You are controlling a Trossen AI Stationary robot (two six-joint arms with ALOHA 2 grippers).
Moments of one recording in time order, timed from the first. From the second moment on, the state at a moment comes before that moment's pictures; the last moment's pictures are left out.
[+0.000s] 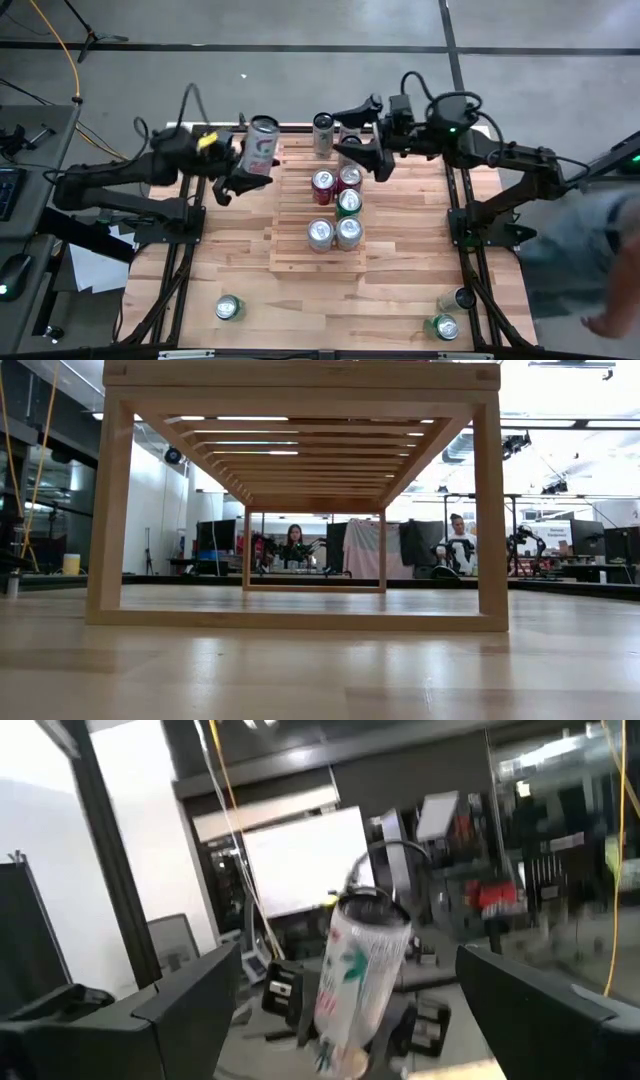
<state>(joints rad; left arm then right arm) 0.12 0.89 0.94 0.12 0.26 -0.41 -0.07 1.37 1.59 0.03 -0.10 0.23</state>
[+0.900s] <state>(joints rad) -0.22 1.05 0.68 0.63 -0.53 -0.09 0.01 1.64 1.58 0.17 0.12 0.44</state>
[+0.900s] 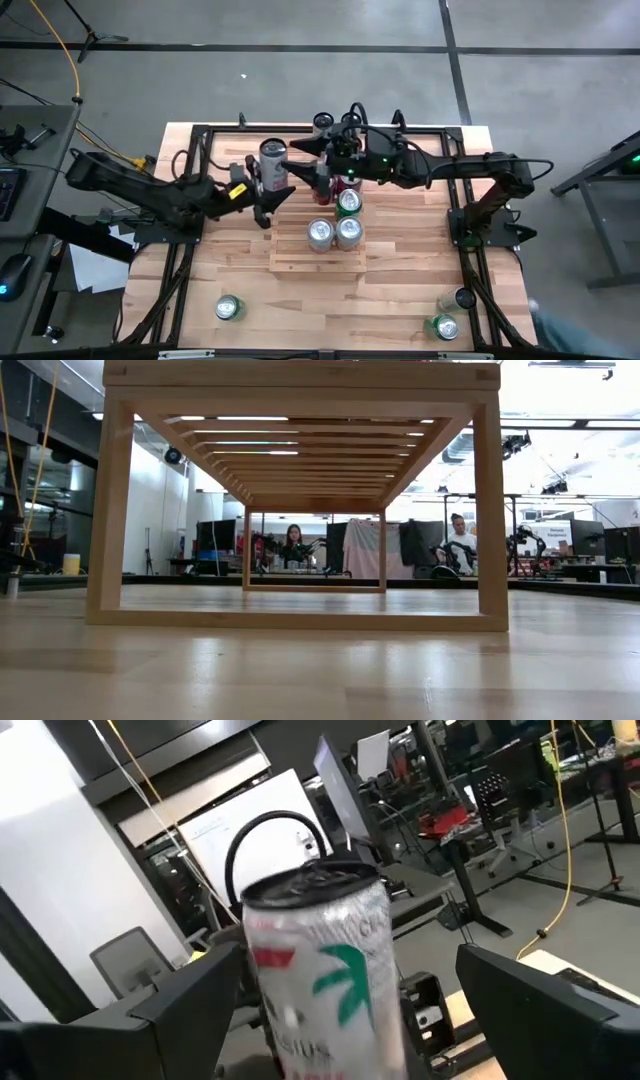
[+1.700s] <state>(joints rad) -0.22 1.18 0.83 0.54 -0.56 0.01 0.08 1.65 1.58 0.20 0.17 0.40</state>
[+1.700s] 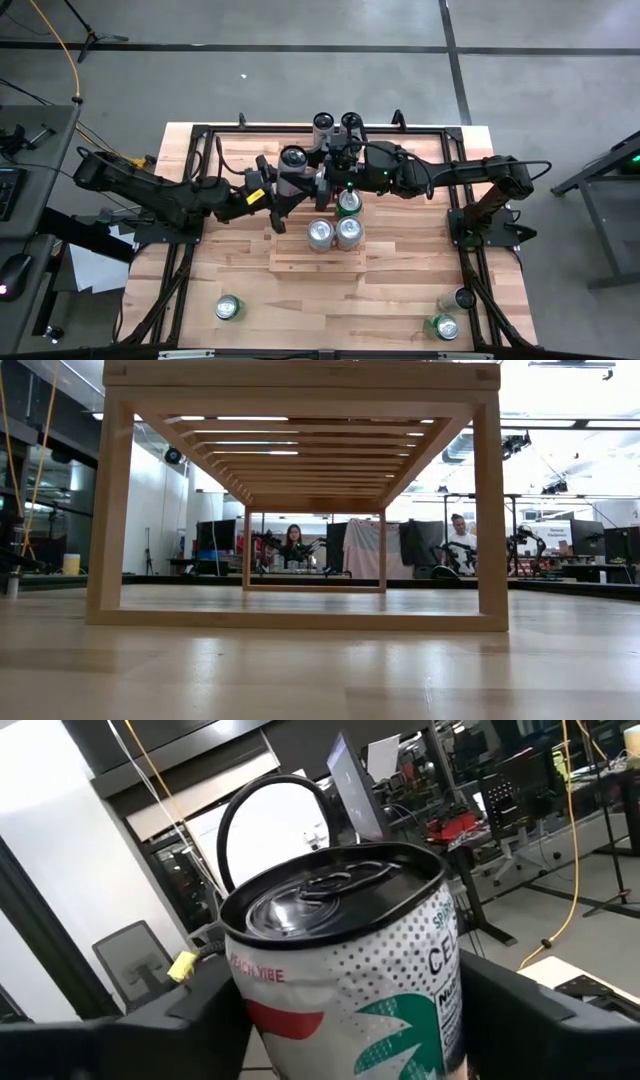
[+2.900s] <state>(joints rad) -0.23 0.83 0.83 0.07 -0.53 -0.11 0.02 1.63 1.62 0.18 0.14 0.32</state>
